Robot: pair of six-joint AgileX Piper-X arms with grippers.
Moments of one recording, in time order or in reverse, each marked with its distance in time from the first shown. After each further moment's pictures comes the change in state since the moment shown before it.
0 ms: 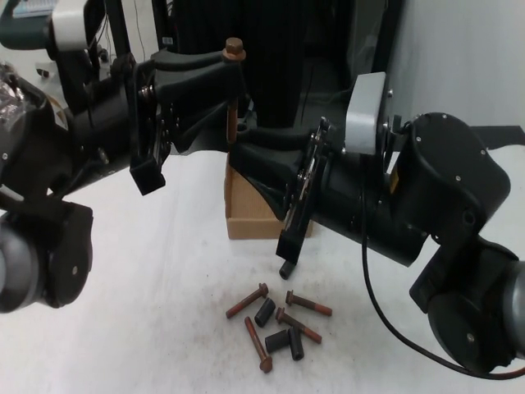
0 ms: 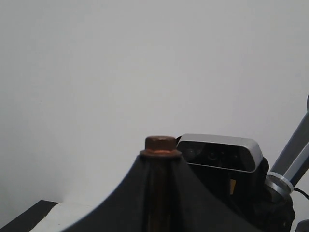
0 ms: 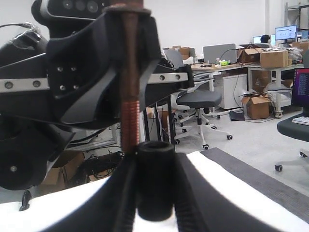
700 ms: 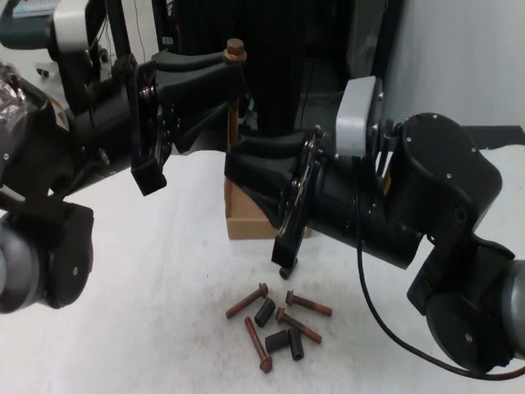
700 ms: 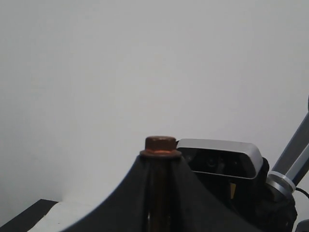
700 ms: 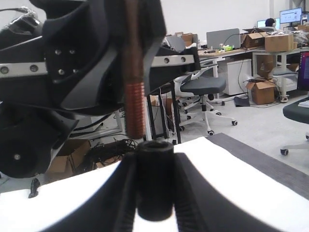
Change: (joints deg) left arm 0.0 0.0 0.0 0.1 -0.1 0.0; right arm 0.5 0.0 -0.4 3.2 -0.1 0.0
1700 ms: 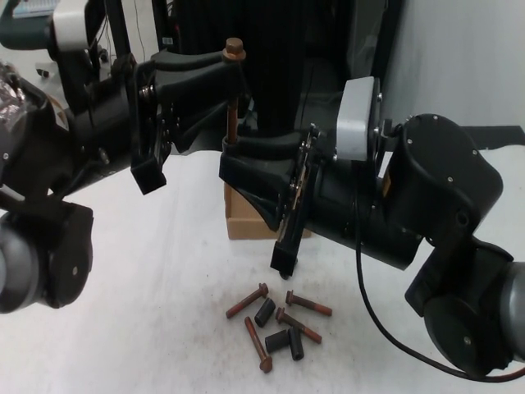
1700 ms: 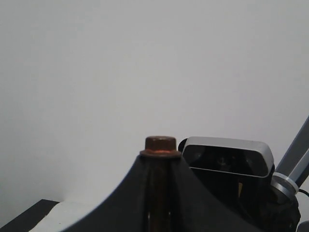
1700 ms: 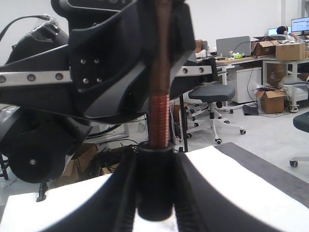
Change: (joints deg) left arm 0.0 0.0 0.0 0.0 -0.2 0.0; right arm 0.8 0.0 0.0 -1.8 -1.4 0.0
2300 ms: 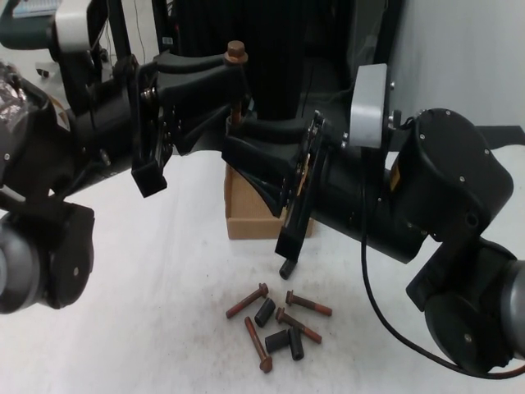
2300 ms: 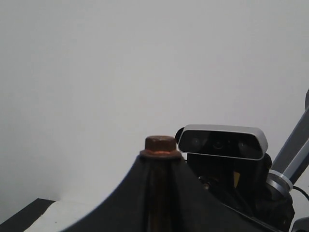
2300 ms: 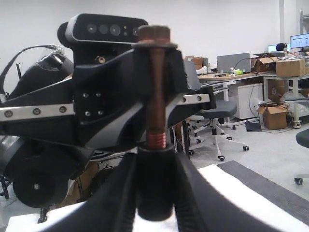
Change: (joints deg) left arm 0.0 0.0 0.0 0.2 0.5 0.1; right arm -0.5 0.0 -0.1 -4.0 0.1 2.9
